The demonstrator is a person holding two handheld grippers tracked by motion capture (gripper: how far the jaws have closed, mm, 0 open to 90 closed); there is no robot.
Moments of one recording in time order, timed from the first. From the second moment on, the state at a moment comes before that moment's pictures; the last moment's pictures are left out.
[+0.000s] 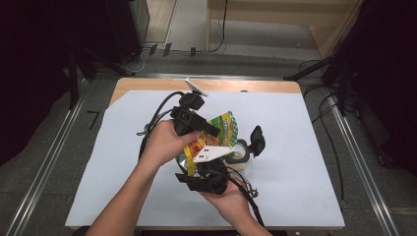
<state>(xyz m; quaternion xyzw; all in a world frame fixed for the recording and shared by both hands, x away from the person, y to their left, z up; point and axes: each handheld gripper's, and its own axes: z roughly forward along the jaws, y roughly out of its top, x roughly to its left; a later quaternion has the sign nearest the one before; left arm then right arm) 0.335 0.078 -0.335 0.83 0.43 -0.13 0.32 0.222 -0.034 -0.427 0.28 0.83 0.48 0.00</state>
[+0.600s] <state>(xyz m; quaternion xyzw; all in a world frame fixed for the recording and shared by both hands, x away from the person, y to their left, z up) 0.342 0.075 -0.332 0.84 0.43 -0.14 0.31 0.221 -0.033 -0.424 0.29 0.82 0.49 0.00</state>
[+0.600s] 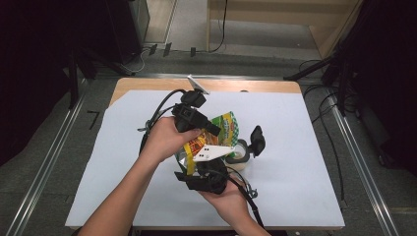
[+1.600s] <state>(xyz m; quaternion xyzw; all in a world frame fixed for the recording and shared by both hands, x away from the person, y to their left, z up) 0.341 0.060 -0.325 0.85 0.43 -0.12 0.28 0.223 -0.039 -0.426 0.29 0.81 0.51 -0.01</state>
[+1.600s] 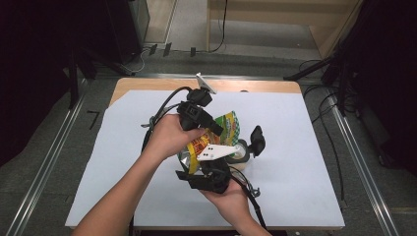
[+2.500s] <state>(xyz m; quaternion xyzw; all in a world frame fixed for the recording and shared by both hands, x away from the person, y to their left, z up) 0.341 0.063 -0.328 0.85 0.43 -0.13 0.28 0.223 -0.038 -0.430 0.29 0.81 0.51 0.00</state>
